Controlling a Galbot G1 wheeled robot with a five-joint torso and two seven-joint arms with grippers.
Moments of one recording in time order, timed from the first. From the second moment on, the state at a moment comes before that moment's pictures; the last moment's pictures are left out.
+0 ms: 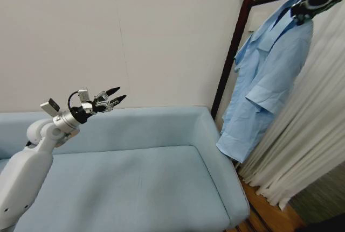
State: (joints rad) left arm 0.64 -0.77 -0.56 -1.74 -1.14 0.33 0.82; right arm 1.95 1.09 -2.19 1.37 2.65 -0.74 0.95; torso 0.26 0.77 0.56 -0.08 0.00
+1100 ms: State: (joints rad) left arm 0.65 -0.82 -0.55 -1.72 -1.11 0.32 0.87; right arm 1.97 1.23 -2.29 1.34 2.86 -0.74 1.02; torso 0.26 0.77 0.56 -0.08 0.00
